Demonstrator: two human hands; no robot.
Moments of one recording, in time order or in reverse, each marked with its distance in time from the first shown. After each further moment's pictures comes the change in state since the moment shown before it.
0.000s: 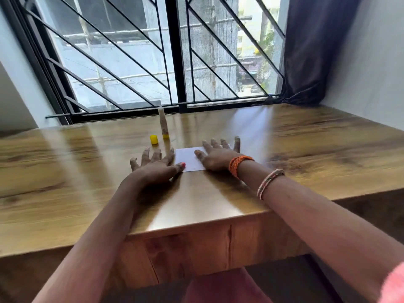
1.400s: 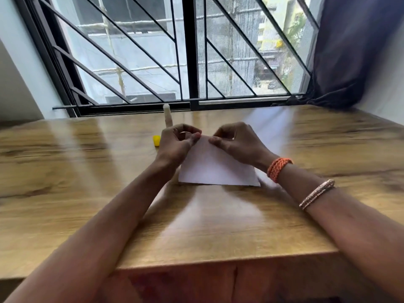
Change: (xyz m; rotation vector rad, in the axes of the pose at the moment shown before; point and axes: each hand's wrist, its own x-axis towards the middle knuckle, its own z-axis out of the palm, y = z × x) left_hand 0.043 0.052 -0.019 -1.180 0.494 0.247; right_hand 0.038 0.038 -0.022 0.658 0.488 -0.475
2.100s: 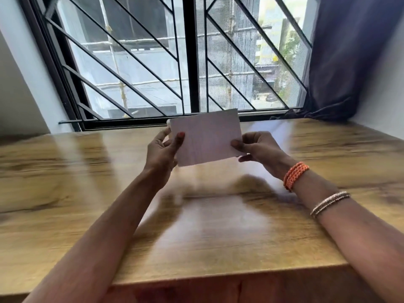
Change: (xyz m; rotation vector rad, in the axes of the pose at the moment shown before) left_hand 0.012 -0.001 -0.028 -0.475 0.043 -0.149; right_hand -0.002 0.008 -0.034 0.603 0.011 0.388
